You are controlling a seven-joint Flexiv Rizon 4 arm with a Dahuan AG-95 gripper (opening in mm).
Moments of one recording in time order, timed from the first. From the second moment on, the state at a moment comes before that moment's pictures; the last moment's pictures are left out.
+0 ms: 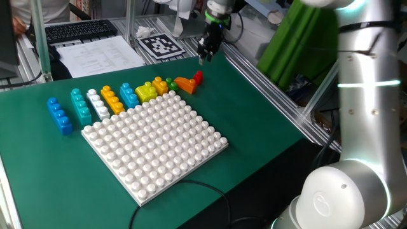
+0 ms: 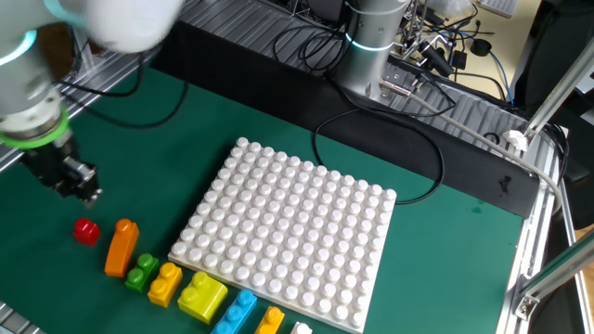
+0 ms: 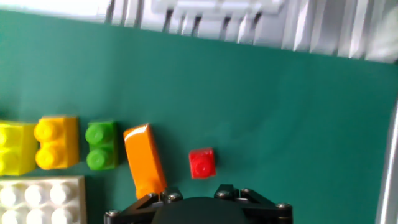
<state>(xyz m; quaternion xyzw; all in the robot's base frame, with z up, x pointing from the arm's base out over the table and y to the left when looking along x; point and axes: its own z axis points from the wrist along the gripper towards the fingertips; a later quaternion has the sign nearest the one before) 0.711 -0.234 0.121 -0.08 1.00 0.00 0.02</state>
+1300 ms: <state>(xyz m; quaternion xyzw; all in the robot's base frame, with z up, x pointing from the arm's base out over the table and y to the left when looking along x) 0.724 -0.233 0.112 -0.10 1.00 0.00 0.02</state>
